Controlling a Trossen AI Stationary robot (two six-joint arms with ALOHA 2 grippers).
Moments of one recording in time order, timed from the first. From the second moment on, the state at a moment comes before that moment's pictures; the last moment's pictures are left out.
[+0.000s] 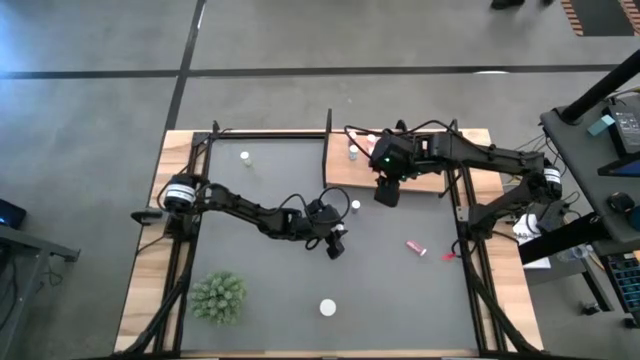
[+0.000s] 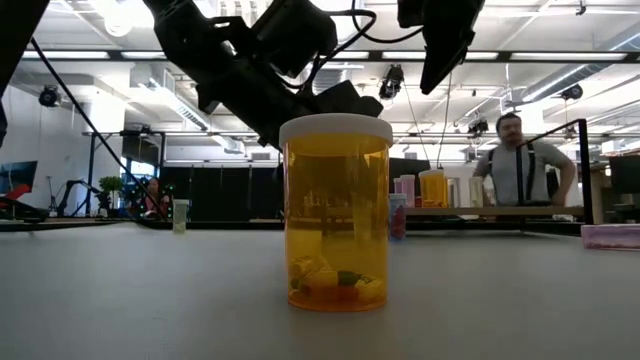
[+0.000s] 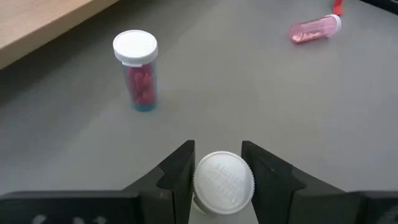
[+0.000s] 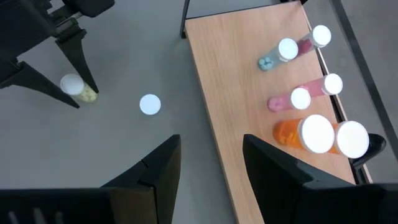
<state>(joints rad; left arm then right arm) -0.10 1.93 1.07 0.26 -0.32 -0.43 -0.20 1.44 1.45 -1.12 0.16 0.06</state>
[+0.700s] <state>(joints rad) -0.10 1.91 1.07 0.25 -0.28 -0.43 -0.20 1.44 1.45 -1.12 0.16 0.06</state>
